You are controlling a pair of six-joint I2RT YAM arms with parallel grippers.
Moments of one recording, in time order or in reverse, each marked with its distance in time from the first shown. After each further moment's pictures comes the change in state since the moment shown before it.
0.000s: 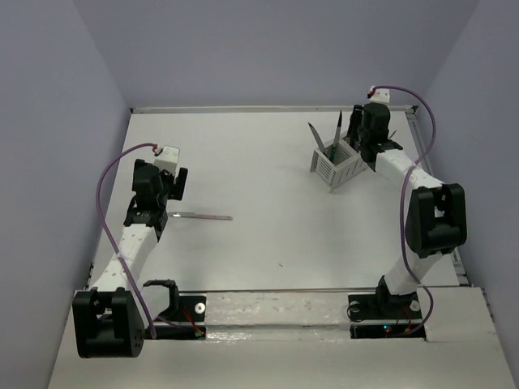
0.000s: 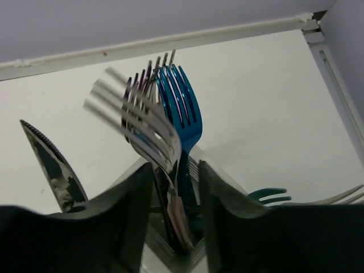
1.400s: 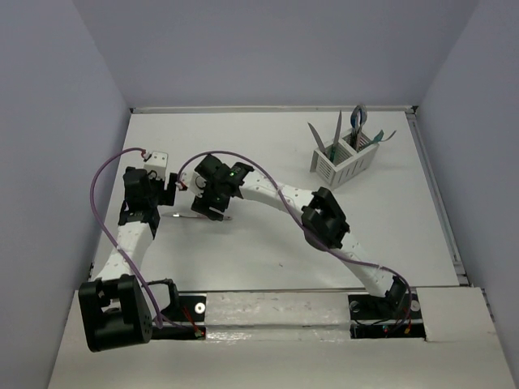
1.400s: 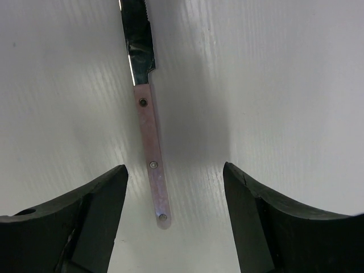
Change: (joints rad) left arm 0.151 0.061 -0.031 0.001 0.107 0.006; right arm 0.856 0.772 1.041 -0.894 -0.524 -0.489
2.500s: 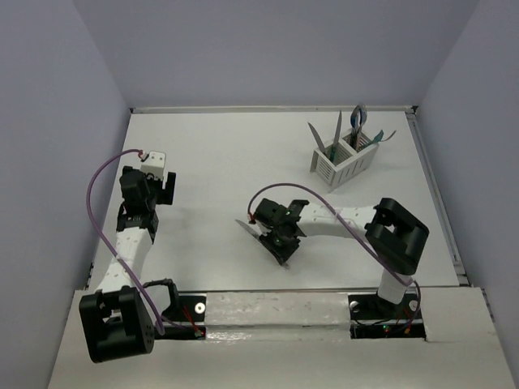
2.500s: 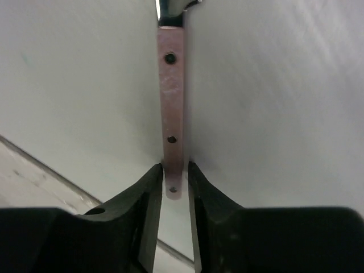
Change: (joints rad) left arm 0.011 -0.069 -0.016 0.015 0.025 0.005; right arm 0.026 -0.660 -1.107 0.105 0.080 0.545
